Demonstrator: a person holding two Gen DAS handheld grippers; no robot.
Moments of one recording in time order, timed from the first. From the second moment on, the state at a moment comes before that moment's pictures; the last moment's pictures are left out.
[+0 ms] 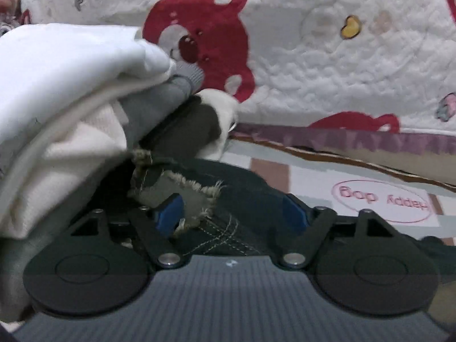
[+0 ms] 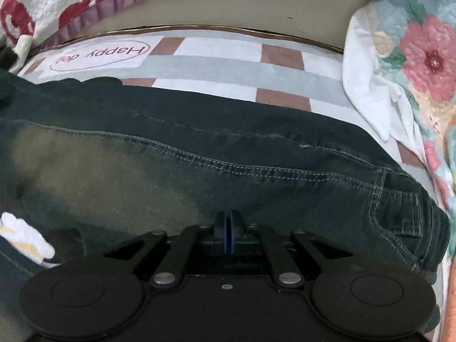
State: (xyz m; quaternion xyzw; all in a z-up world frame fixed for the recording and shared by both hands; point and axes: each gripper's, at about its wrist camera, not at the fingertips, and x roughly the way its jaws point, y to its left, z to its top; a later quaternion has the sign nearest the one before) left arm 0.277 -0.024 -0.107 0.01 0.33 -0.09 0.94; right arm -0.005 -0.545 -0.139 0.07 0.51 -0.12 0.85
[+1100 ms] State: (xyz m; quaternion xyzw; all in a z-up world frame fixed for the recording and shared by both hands) left arm 0.296 0.024 -0.125 -0.11 0.40 -0.11 0.90; right arm -0.015 -0.547 -0.148 0.09 0.48 -0.14 0.86
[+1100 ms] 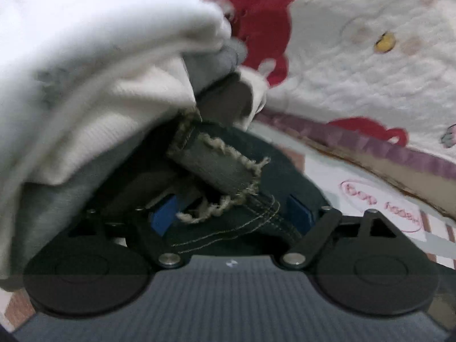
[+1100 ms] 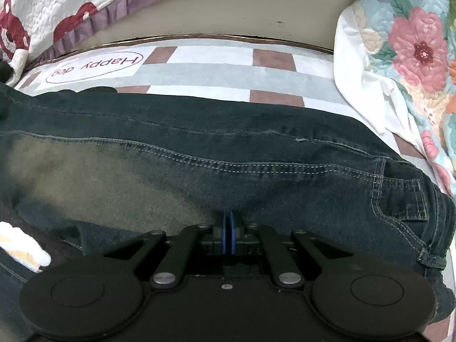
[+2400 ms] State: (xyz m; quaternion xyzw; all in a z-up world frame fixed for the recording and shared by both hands) left arm 0.221 0.023 -0.135 -0.03 0.40 -0.06 0.91; right arm -0.183 -0.699 -0.124 0.33 0.28 -0.39 0.82
